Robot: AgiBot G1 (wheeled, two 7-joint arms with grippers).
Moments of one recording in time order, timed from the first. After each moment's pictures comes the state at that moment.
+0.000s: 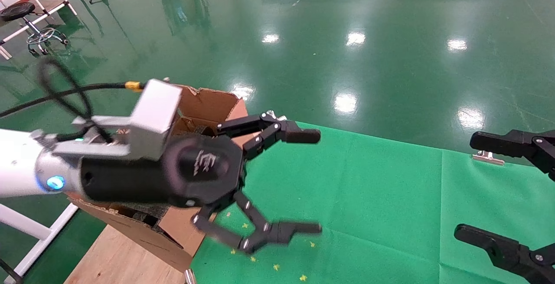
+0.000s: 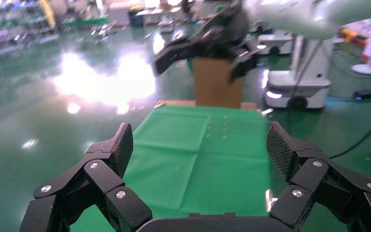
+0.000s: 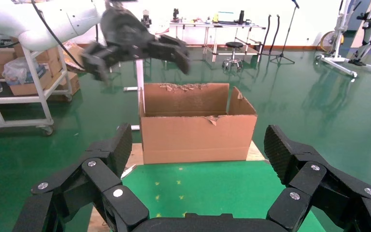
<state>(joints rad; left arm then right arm) -1.08 0.61 0.29 -1.27 0.74 1.49 -0.19 1.08 -0.57 -0.35 1.23 -0.67 -1.44 0.14</state>
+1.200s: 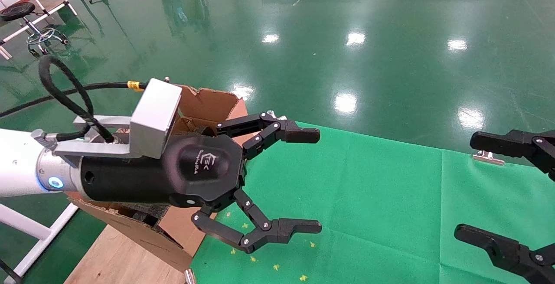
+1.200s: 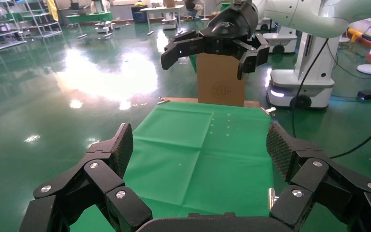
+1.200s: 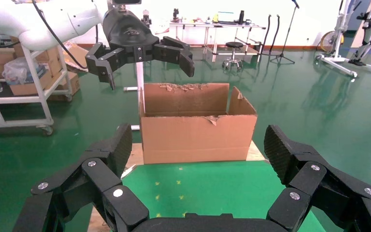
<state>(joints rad) -1.07 0.61 0.28 -1.28 0.73 1.50 -0.19 1.08 -0.57 -0.35 1.23 -0.67 -1.44 0.14</state>
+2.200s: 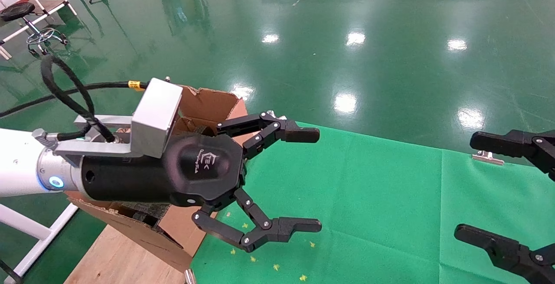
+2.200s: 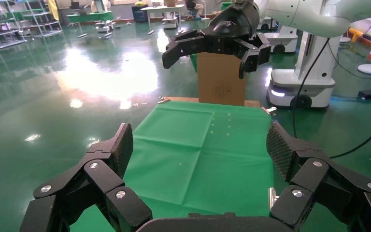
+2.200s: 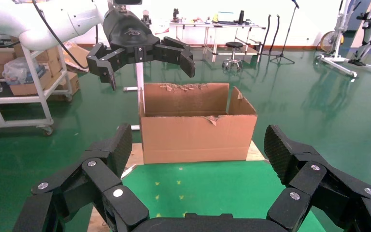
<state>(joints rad) -1.08 0.61 0.28 -1.28 0.73 1.49 -0.19 1.08 -0.57 -0.35 1.23 -0.67 -1.44 0.14</state>
